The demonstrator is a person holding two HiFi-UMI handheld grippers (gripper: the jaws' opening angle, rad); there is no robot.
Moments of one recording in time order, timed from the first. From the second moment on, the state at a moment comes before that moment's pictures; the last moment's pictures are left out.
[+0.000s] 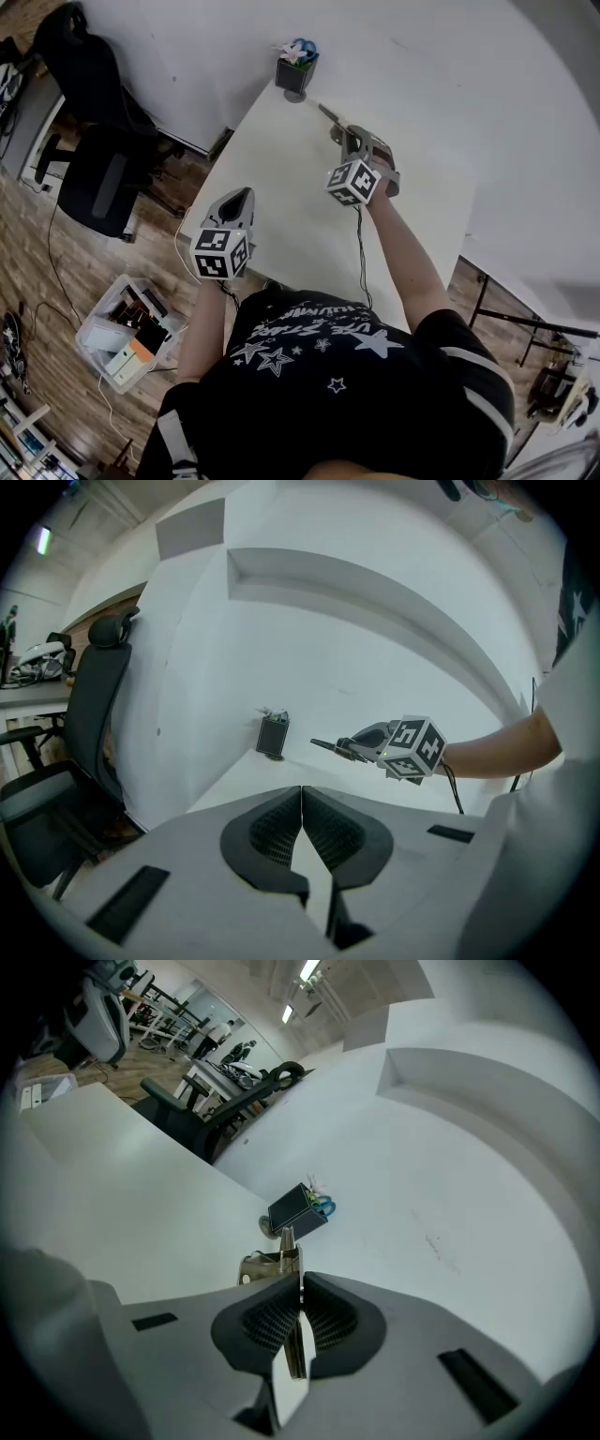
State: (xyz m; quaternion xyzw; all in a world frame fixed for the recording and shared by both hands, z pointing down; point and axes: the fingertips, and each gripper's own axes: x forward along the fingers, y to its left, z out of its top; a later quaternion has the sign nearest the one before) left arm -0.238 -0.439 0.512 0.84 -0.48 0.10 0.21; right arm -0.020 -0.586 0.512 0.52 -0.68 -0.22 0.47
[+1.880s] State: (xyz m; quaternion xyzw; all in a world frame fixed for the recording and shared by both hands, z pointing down) left arm -0.061 -0.082 0.488 0.82 -0.54 0.10 0.19; right arm 0.135 -0.205 0.506 0.47 -0.74 -0.23 0.41
